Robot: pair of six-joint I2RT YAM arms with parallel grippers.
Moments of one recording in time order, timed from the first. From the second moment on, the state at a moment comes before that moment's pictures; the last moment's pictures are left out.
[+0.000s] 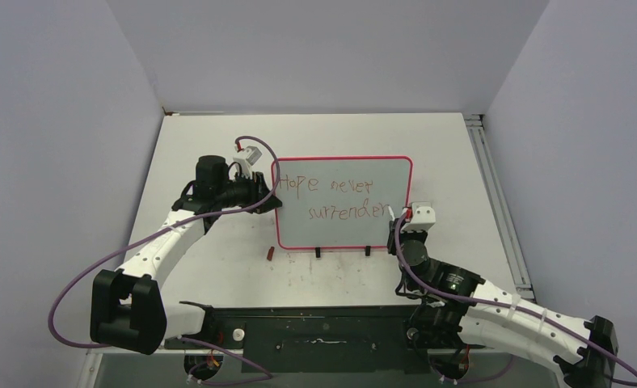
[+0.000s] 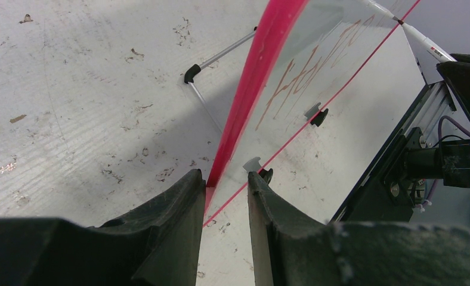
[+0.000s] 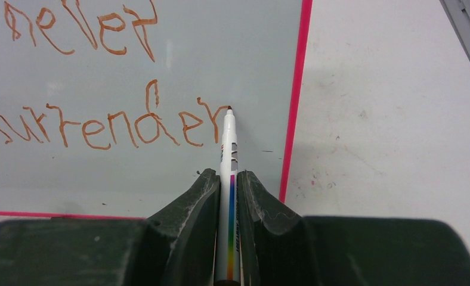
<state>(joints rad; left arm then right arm) -0.23 1.27 0.85 -0.19 0.66 -0.23 1.02 0.68 0.45 -0.16 0.89 0.35</state>
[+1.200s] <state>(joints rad) -0.23 1.27 0.85 -0.19 0.64 -0.23 1.00 0.57 0.47 -0.26 0.87 0.37</state>
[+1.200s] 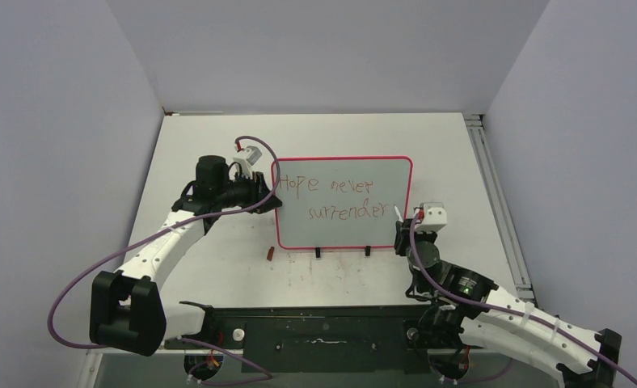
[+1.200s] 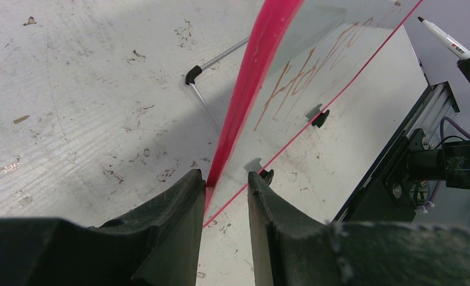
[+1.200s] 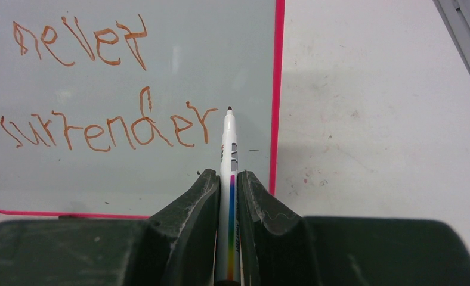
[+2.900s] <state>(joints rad) -0.23 1.26 0.85 -0.19 0.64 -0.23 0.89 0.64 0.47 -0.26 0.75 0.43</state>
